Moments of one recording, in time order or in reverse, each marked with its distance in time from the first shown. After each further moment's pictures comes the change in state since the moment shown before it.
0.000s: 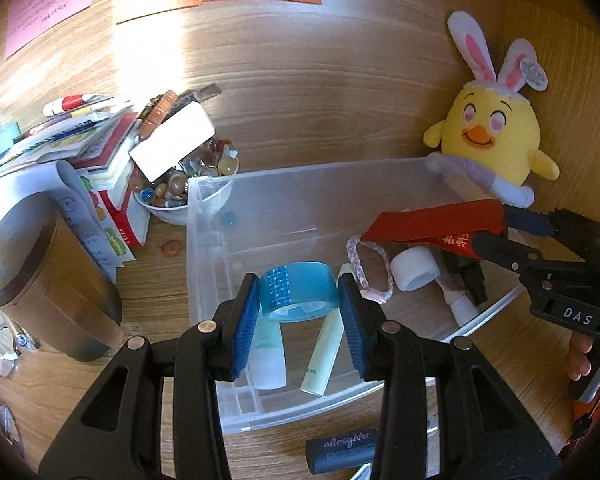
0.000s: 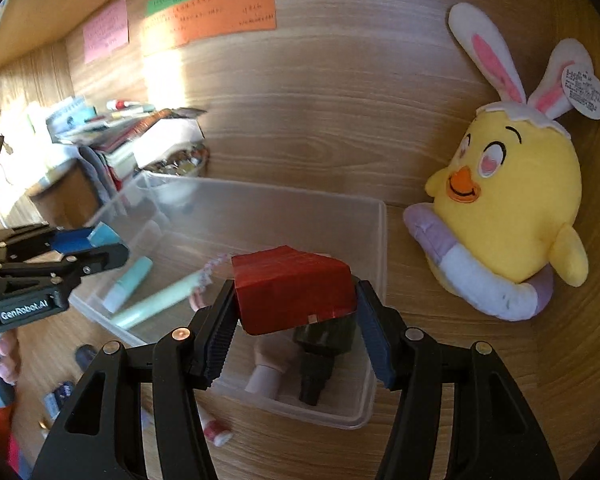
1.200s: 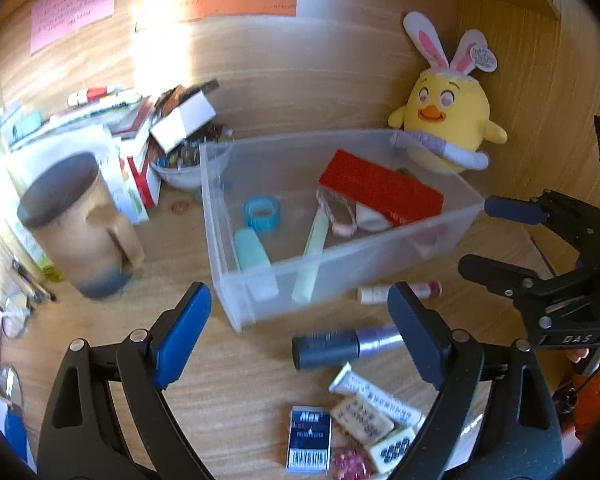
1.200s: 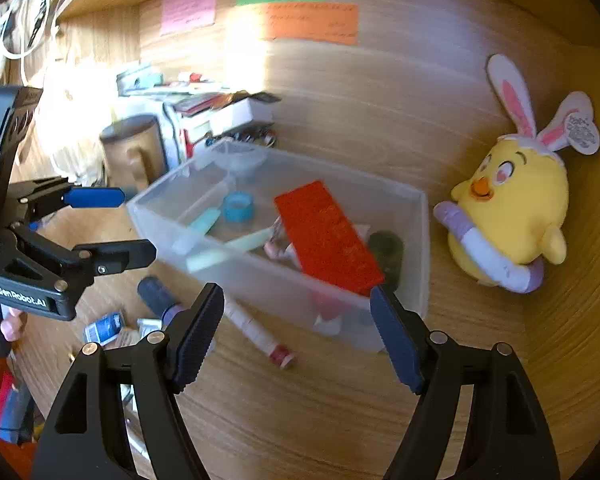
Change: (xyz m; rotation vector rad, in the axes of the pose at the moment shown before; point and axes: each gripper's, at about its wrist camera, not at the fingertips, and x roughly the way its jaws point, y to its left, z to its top) left arm -0.060 -0.005 -0.054 0.036 -0.011 -0.047; right arm -0.054 0.049 -0.041 -0.158 -0.013 0.055
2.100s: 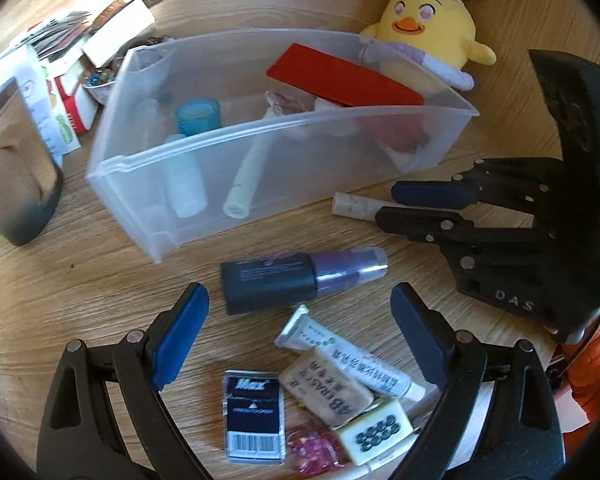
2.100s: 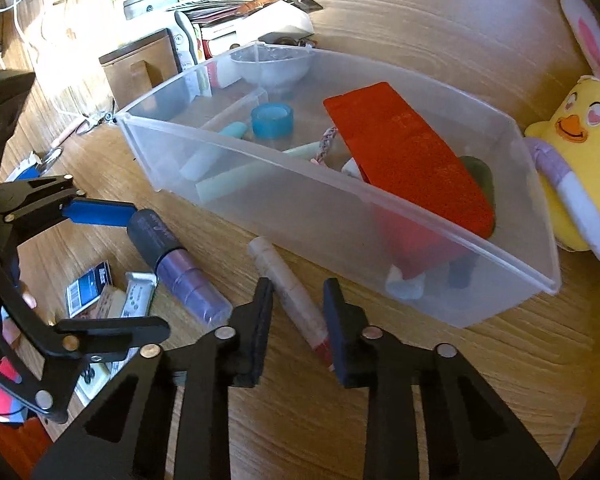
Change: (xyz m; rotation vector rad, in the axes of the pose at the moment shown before) left arm 0.049 -0.025 -0.033 0.029 0.228 -0.117; right arm 0.068 0.014 -0.021 -0.025 0.213 0.127
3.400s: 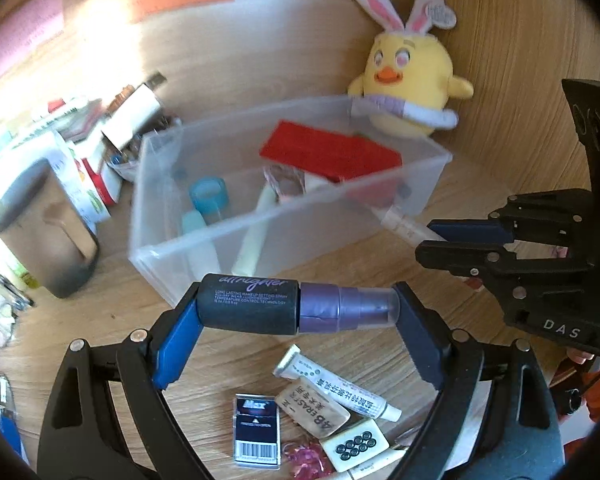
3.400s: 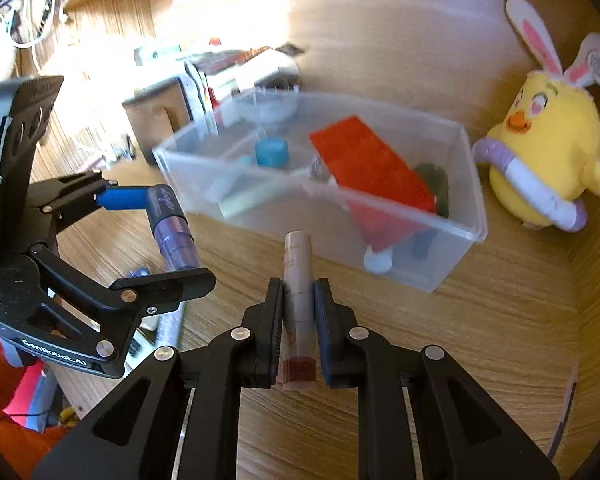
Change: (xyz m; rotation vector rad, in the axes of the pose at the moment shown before) left arm -0.043 -0.025 0.011 0.083 -0.201 0.105; right arm -0.055 -0.002 -0.022 0.081 -0.139 0.010
